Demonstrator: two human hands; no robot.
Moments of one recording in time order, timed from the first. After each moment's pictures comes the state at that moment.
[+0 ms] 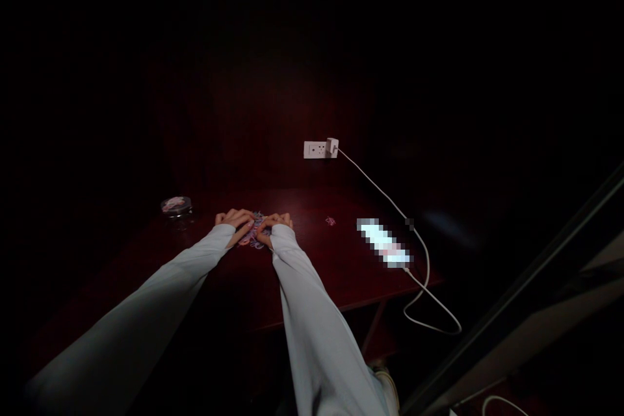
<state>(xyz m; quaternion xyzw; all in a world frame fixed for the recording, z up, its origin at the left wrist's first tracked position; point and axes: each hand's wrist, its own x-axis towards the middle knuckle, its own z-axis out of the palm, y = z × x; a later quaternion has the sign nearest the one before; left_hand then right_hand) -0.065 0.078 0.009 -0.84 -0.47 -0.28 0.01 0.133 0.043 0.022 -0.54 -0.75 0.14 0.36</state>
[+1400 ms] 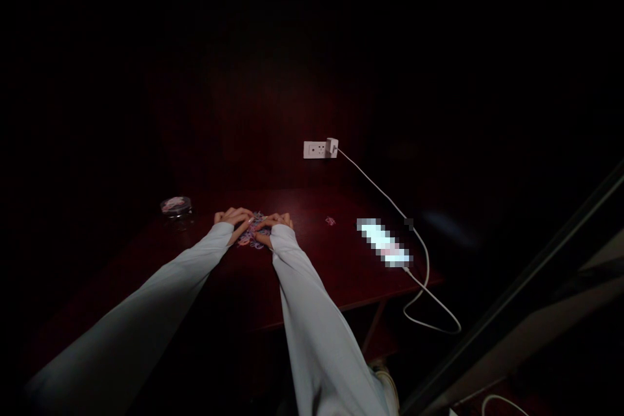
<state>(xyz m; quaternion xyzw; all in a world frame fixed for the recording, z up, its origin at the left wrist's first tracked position) -0.064 0.080 0.011 -0.82 -0.48 -0.31 0.00 0.136 0.048 0.016 -0.53 -0.75 0.14 0.36</state>
